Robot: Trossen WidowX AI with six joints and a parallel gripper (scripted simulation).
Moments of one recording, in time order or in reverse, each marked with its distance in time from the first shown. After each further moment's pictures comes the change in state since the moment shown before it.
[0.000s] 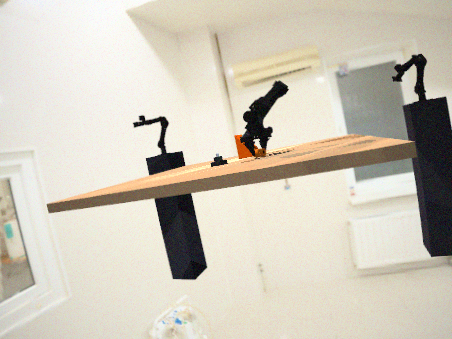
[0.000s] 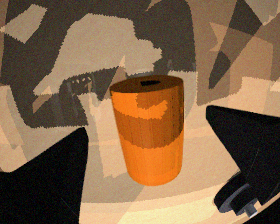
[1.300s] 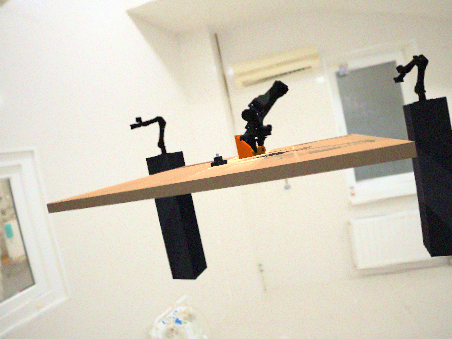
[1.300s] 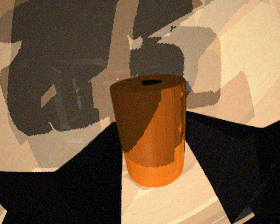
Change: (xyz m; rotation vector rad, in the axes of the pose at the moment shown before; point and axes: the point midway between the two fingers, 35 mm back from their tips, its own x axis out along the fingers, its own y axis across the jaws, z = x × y) arm -0.010 0.001 -0.002 0.036 0.005 0.003
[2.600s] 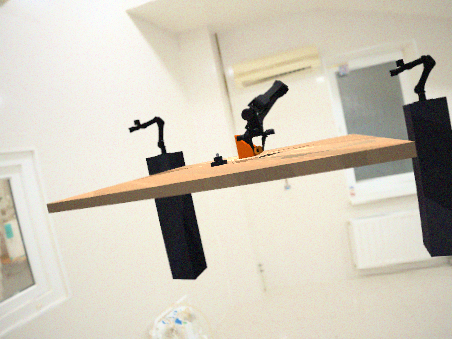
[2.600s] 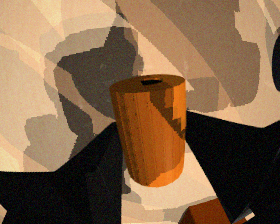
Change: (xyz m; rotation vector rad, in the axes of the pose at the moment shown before) arm -0.002 -0.001 0.001 0.987 -0.003 -0.002
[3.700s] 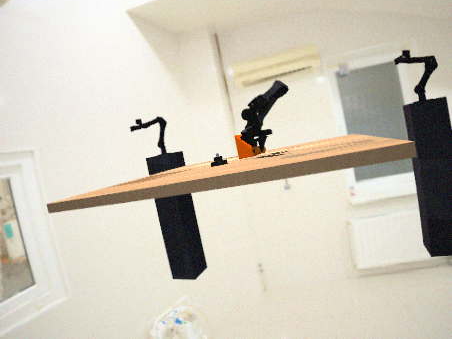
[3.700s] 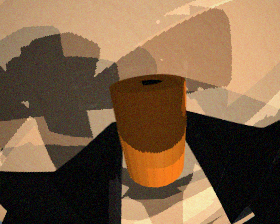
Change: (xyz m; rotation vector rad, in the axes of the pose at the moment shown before) arm 0.000 0.000 0.000 0.749 0.000 0.000
